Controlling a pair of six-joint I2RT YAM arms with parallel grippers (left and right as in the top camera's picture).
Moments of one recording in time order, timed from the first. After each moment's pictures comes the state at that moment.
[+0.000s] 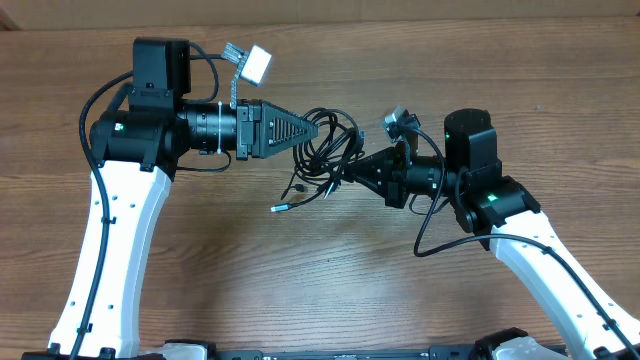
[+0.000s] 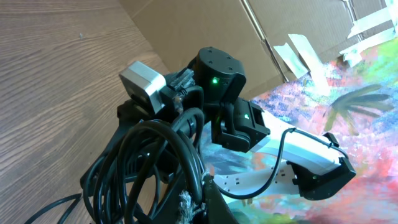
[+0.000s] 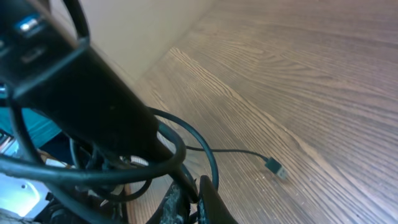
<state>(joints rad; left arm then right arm) -0.11 1.48 1.53 -0.90 1.34 -0.13 0.31 1.33 0.88 -0.12 -0.93 0.15</state>
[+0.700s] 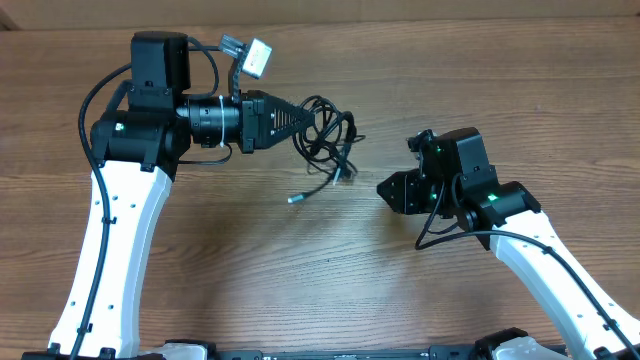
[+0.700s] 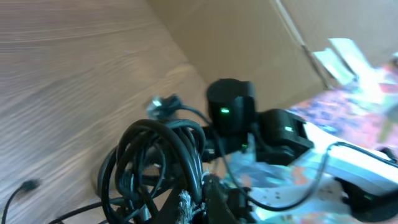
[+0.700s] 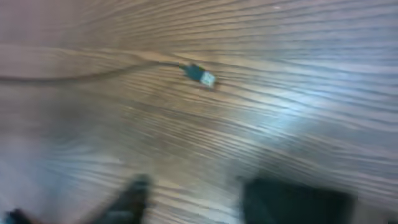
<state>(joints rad) -0.11 1.48 1.53 -0.83 1.16 -0.13 0.31 1.33 0.88 -0.55 -0.36 0.32</state>
